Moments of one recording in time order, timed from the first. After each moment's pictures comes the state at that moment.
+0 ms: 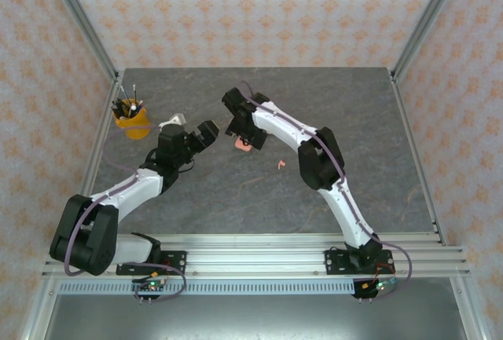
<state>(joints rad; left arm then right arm) -0.26 1.30 0.60 0.22 0.07 -0.89 0.71 2.43 2.19 -1.10 0.04 1.11</state>
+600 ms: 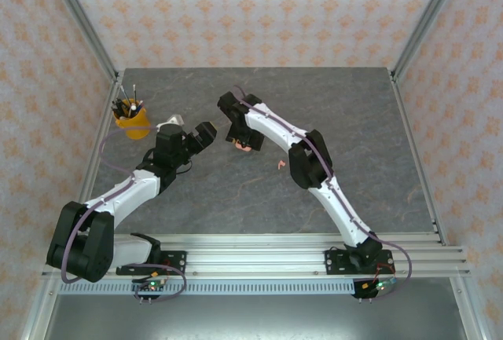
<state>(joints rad) -0.25 1.26 0.61 0.14 0.07 -0.89 0.72 2.58 2.39 -1.24 0.06 1.02</state>
